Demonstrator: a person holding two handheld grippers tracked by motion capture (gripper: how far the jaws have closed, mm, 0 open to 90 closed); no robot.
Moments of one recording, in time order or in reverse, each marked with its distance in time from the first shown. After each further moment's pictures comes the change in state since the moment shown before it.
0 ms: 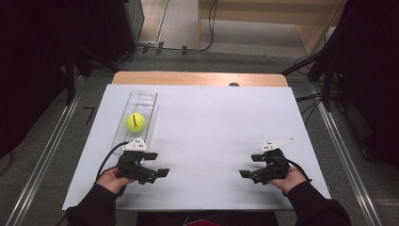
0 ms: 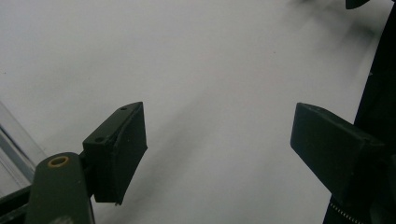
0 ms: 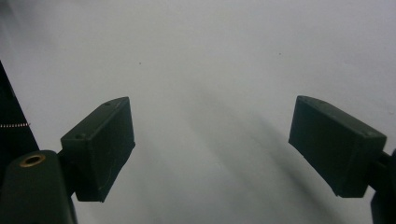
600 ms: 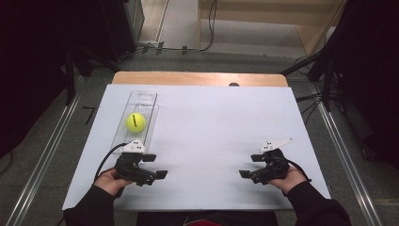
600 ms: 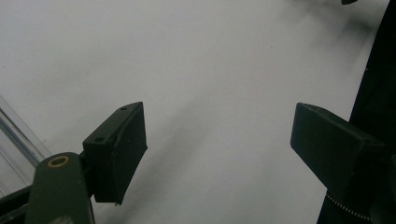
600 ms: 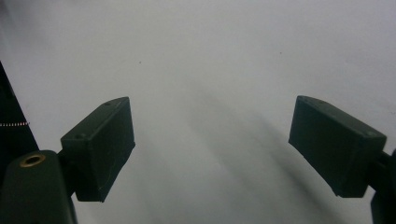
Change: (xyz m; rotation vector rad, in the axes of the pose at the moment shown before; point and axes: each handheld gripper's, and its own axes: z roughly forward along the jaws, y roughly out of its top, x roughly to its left) left arm 0.000 -0.004 -0.003 0.003 -0.007 0.005; right arm 0.000 0.000 0.001 0.003 0.000 0.003
